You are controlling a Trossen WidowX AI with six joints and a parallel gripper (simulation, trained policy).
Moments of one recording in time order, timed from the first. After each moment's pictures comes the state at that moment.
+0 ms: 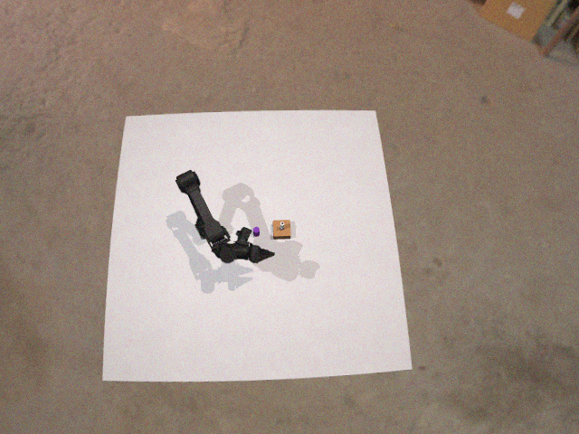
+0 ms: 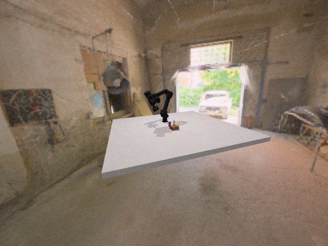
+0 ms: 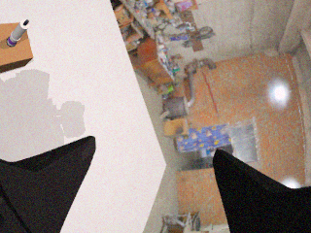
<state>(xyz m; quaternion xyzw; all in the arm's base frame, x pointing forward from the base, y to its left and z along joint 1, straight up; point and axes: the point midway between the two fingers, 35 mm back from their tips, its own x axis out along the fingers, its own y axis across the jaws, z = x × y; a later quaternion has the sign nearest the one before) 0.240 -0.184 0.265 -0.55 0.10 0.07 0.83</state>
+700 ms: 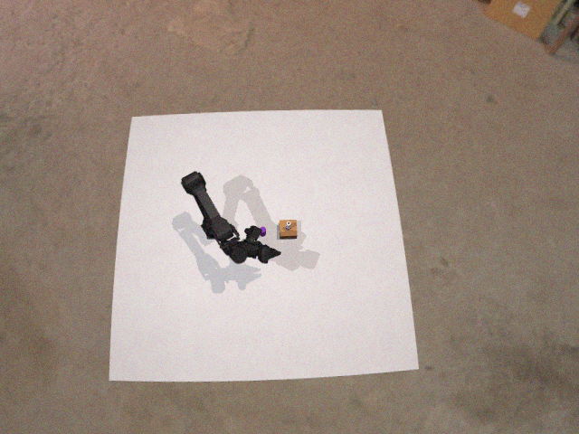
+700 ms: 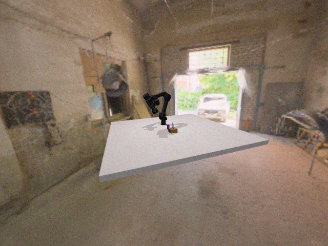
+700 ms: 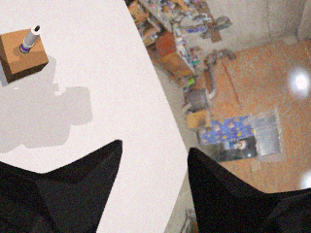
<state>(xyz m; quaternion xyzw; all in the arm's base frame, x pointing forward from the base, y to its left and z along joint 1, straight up) 0.243 -0.178 0.255 -0.51 0.15 0.10 0.84</state>
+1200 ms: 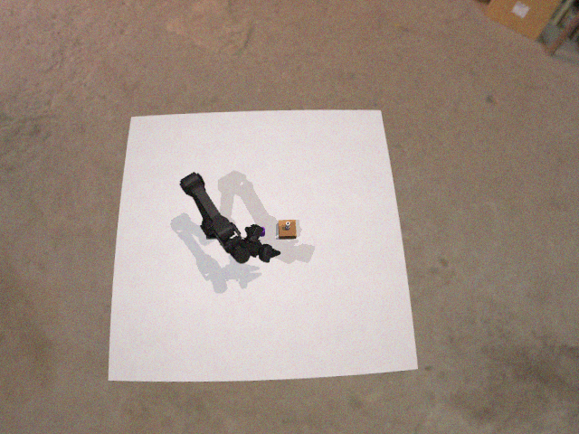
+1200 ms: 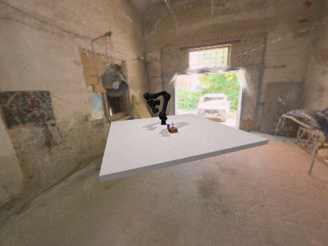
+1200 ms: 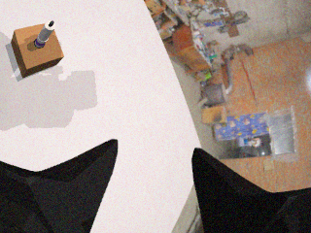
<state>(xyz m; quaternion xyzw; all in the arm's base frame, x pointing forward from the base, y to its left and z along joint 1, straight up) 0.244 -0.173 0.249 -0.50 0.20 0.12 0.83</state>
